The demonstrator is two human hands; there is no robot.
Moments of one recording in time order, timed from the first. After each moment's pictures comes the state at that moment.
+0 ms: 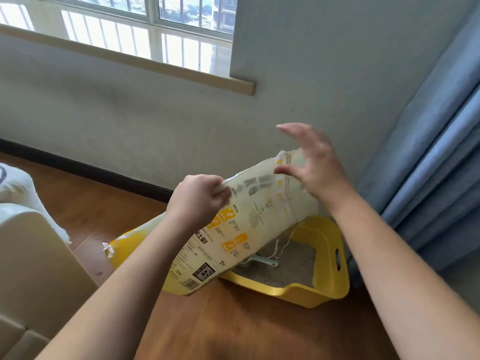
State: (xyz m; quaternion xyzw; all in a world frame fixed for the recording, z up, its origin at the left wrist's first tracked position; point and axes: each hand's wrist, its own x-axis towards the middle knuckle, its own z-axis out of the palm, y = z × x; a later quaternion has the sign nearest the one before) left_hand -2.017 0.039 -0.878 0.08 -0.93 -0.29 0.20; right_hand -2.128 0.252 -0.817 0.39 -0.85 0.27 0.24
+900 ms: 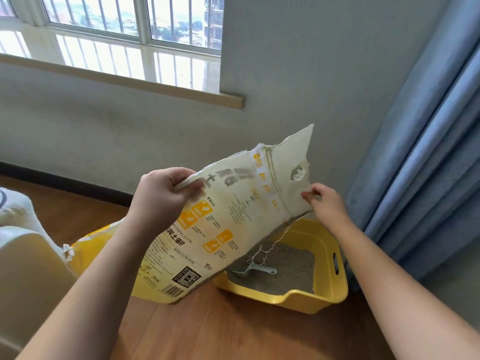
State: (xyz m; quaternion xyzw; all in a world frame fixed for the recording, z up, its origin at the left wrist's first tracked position) left_hand -1.989 0.008 -0.841 0.07 -0.85 -0.45 0.26; right_hand -2.150 0.310 -0.891 0.08 -0.91 0.40 0.06
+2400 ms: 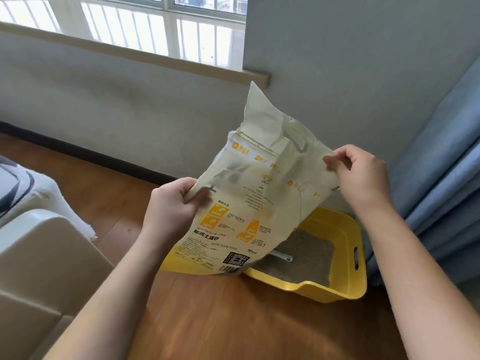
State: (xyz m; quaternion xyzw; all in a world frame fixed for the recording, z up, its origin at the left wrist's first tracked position) left_hand -1.985 0.007 -0.875 0.16 -0.87 -0.41 0.23; right_hand -2.138 0.285 -0.826 0.16 -0.90 0.35 0.19
